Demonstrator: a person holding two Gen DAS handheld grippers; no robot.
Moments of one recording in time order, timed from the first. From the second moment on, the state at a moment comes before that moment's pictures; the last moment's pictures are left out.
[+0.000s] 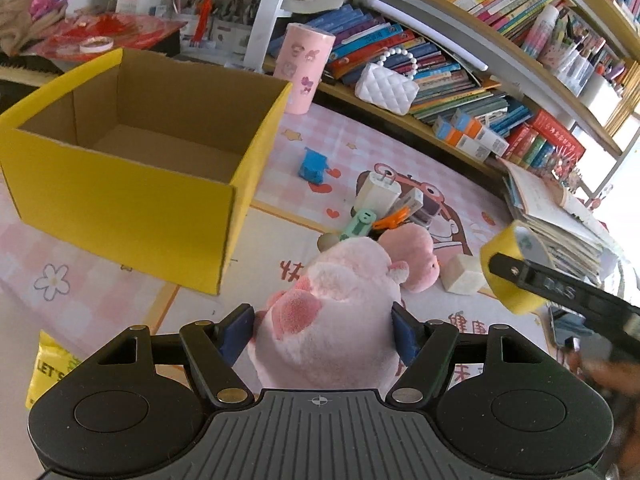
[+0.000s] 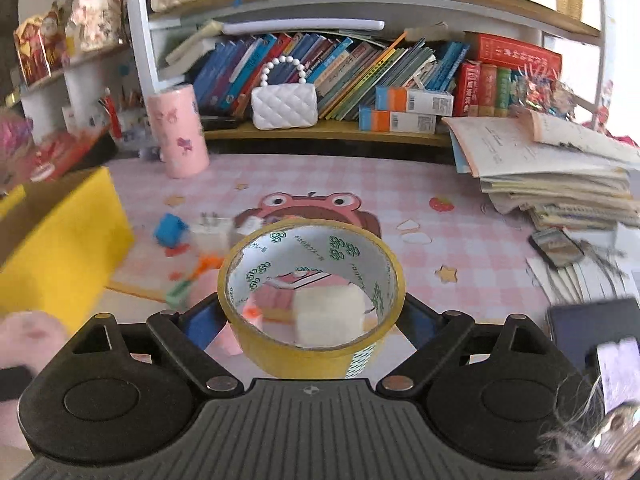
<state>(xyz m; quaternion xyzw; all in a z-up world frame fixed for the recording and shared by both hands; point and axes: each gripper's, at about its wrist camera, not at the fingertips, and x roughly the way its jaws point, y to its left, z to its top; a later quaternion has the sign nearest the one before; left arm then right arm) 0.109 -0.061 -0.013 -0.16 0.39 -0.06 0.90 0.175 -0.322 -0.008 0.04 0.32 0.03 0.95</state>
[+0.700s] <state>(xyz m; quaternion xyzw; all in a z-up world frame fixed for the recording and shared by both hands) 0.024 0.080 -0.017 -0.18 0.39 -0.05 0.90 0.061 -0.128 -0.014 -0.02 0.37 0.13 0.92</state>
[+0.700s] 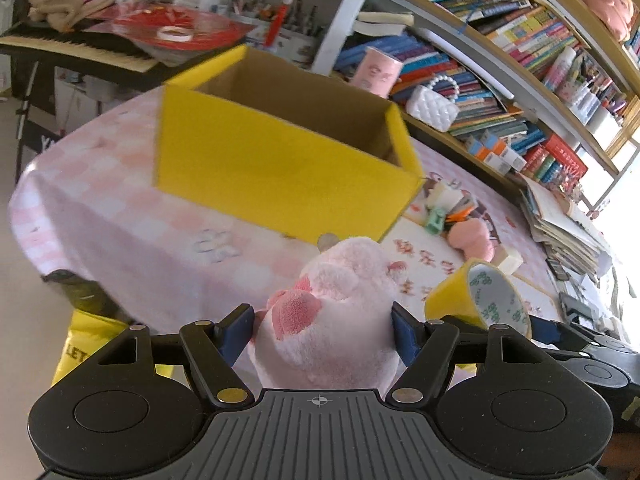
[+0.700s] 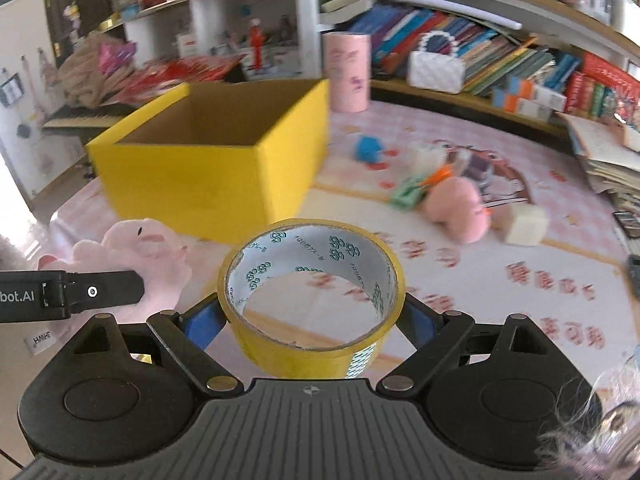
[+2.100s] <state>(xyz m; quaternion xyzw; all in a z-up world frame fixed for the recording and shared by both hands) 0.037 0.173 0.037 -0.17 0.27 -0.04 0.95 0.060 -0.033 0.029 -0.02 0.27 0.14 0.95</state>
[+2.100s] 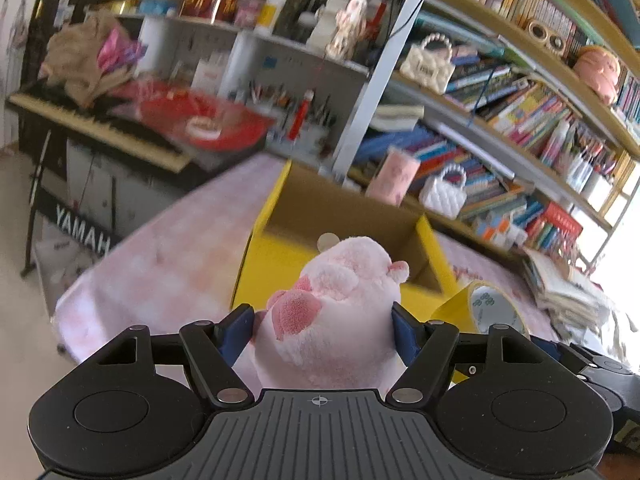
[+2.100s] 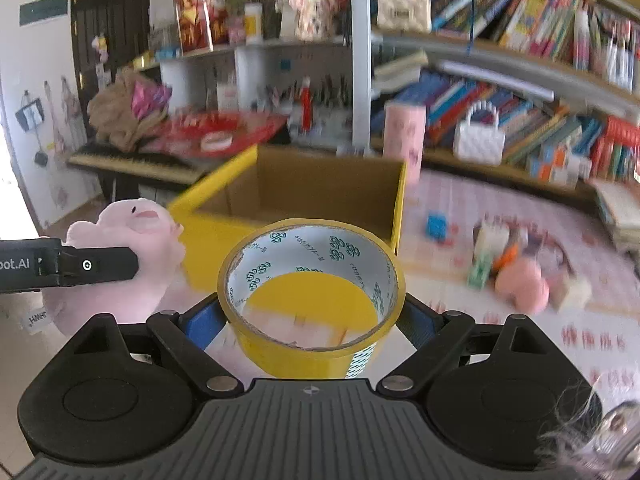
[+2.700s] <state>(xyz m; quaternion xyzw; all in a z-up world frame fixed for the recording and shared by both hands) 0.175 0.131 0.033 -0.10 0.28 0.01 0.95 0.215 -0.016 0.002 -0.11 0.25 0.19 0.94</state>
